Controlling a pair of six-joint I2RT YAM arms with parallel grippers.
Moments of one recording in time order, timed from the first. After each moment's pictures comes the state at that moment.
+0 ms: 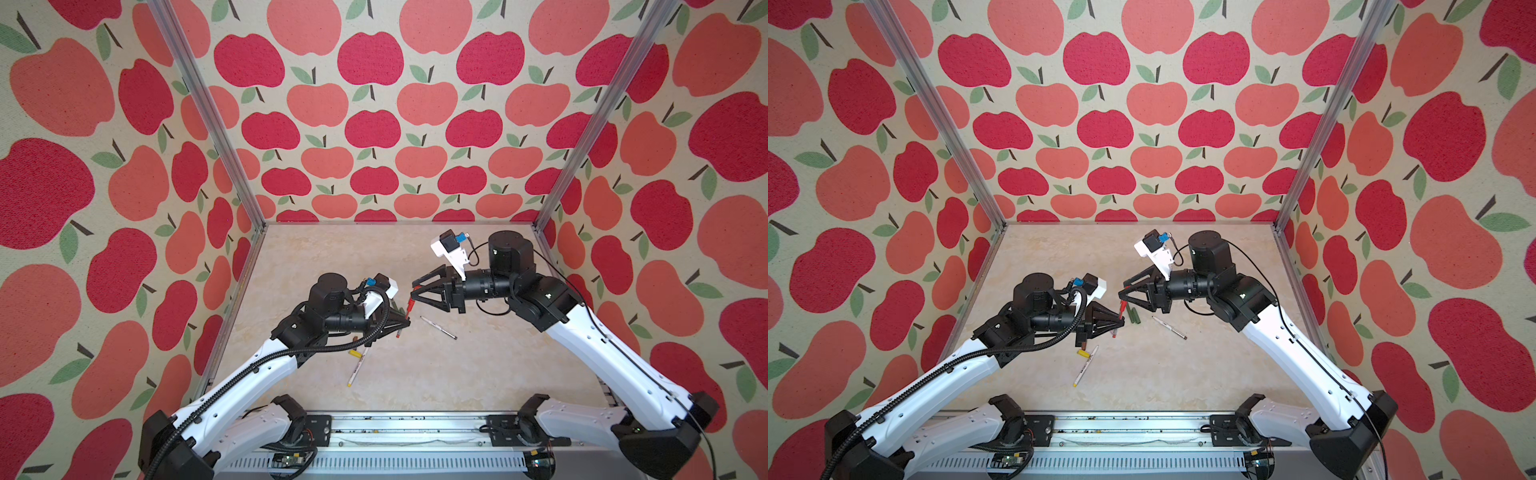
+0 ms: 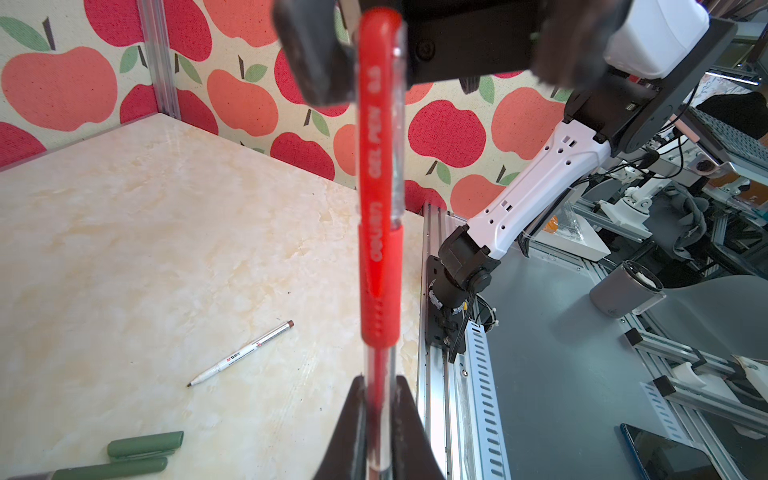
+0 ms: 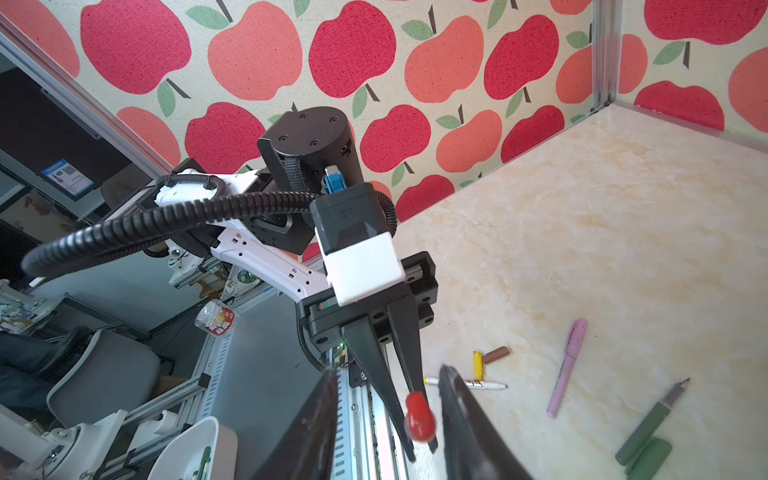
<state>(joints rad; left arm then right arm) -0.66 0.99 0.84 -0.18 0.82 -0.02 0.74 1.19 1.31 -0.49 -0.83 0.19</state>
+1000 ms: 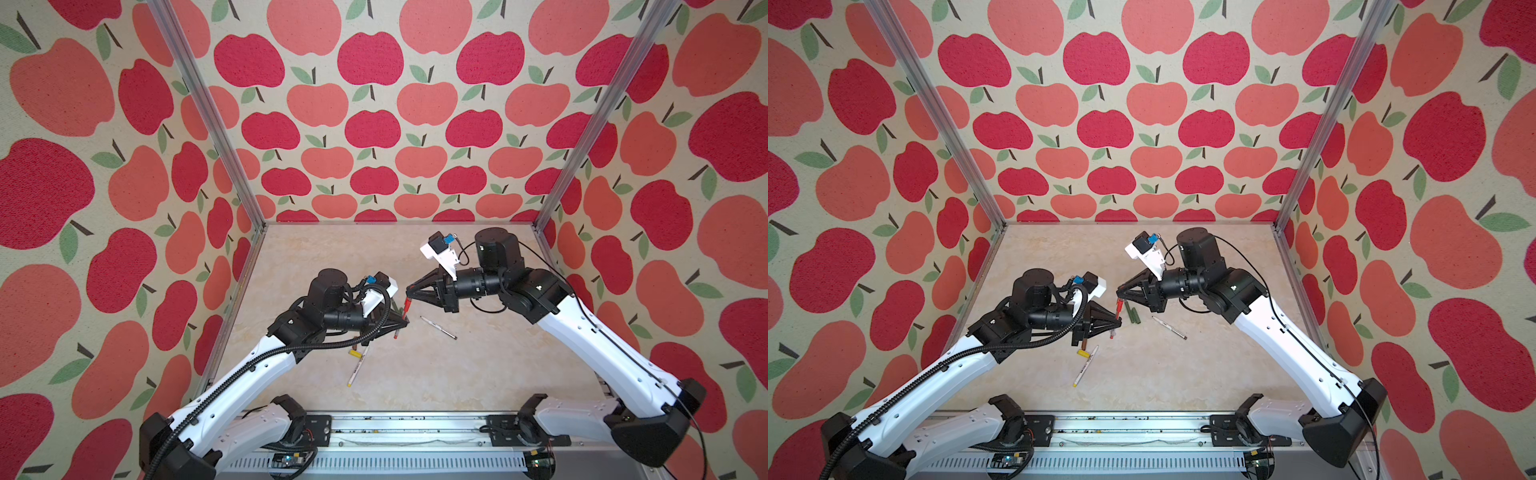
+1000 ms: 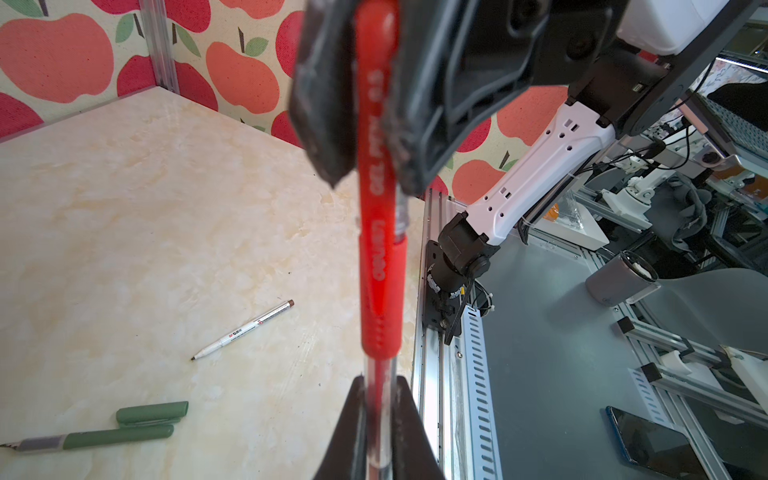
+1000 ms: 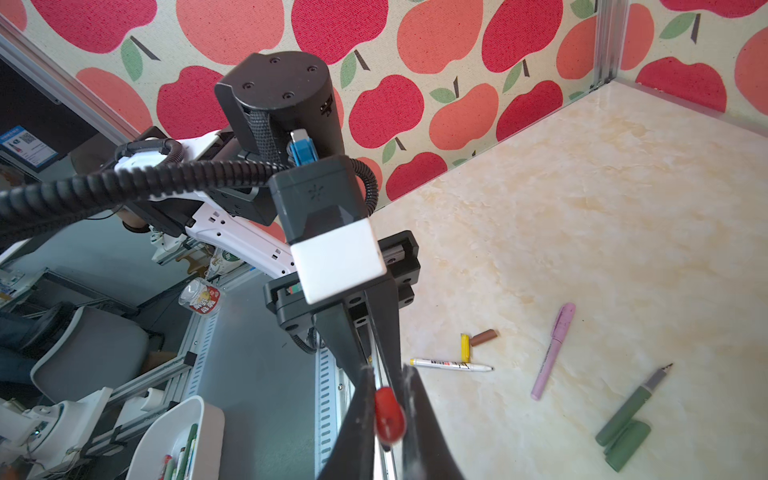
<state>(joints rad) -0.64 1.00 0.90 -0.33 0.82 0.01 0.78 1.25 1.38 -0.59 -0.78 0.09</state>
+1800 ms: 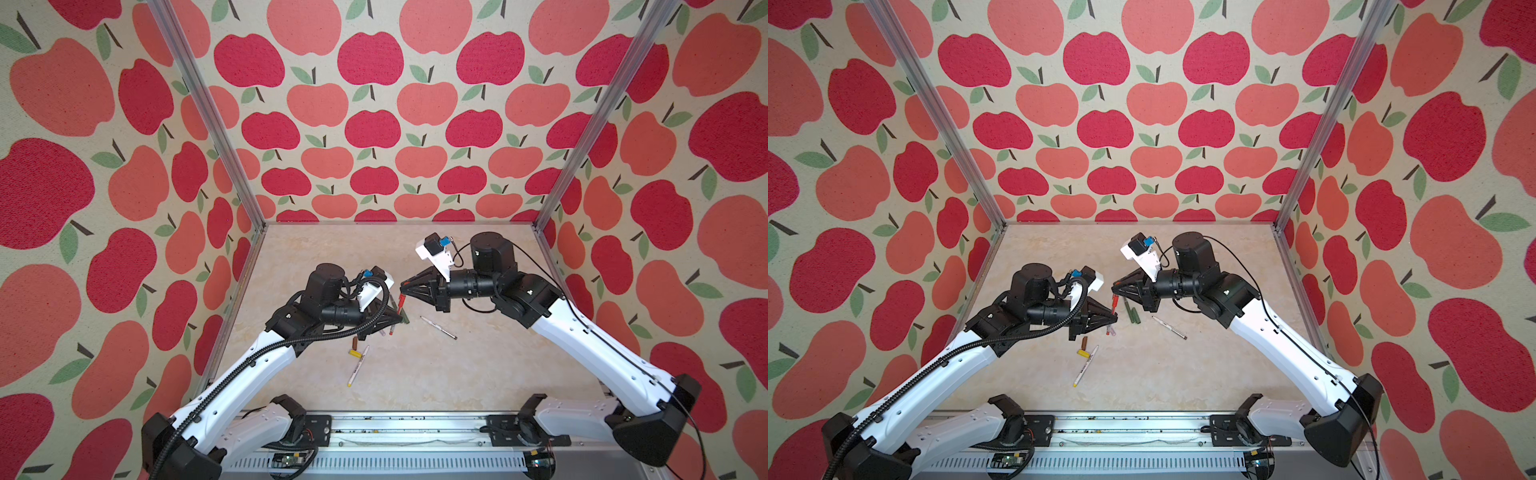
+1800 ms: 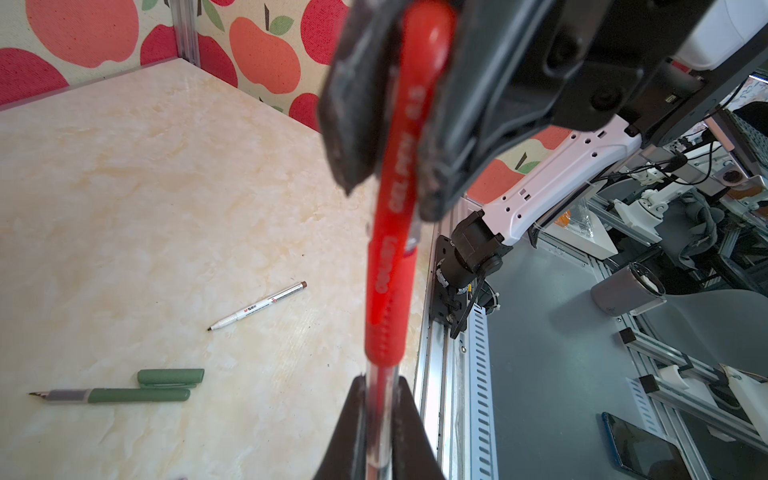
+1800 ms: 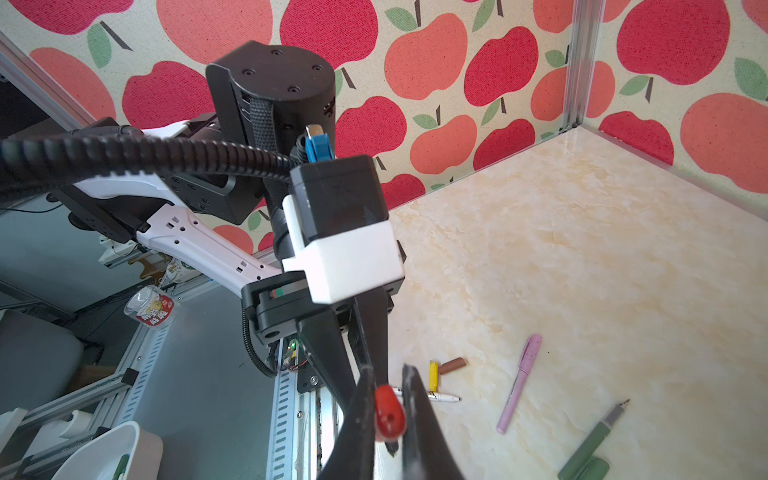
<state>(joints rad) -0.58 1.03 0.95 -0.41 0.83 0.02 0.81 1.25 1.30 -0.44 -0.70 0.05</state>
